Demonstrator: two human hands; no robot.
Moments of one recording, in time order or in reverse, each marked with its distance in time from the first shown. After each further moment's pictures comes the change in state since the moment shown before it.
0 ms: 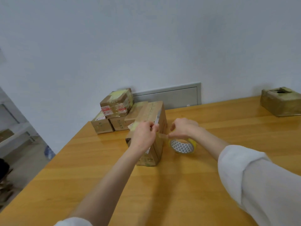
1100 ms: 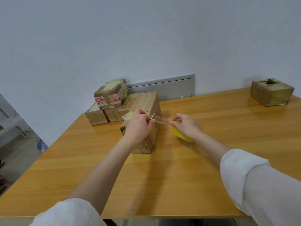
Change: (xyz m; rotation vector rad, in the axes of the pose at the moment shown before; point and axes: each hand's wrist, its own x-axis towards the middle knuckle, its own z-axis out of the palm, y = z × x) left_hand -0.009 -0.007 0.000 0.189 -0.038 0.137; right_hand -0.033 0.027 0.039 0.451 0.293 0.099
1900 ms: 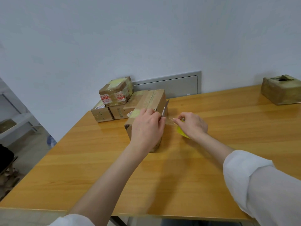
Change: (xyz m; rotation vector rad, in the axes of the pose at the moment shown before) left_hand -0.027 0.028 -0.005 0.227 0.244 0.169; right_hand 0.002 -0.004 0.008 -0.059 0.133 0.016
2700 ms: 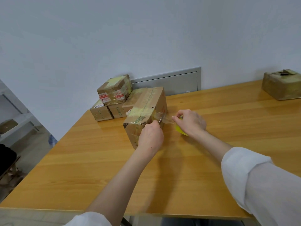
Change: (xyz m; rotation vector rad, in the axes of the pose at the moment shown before) left_hand -0.003 0.015 0.035 -0.110 -0.388 -0.404; right_hand -0.001 -0.003 -0.001 -0.025 0.024 -0.018
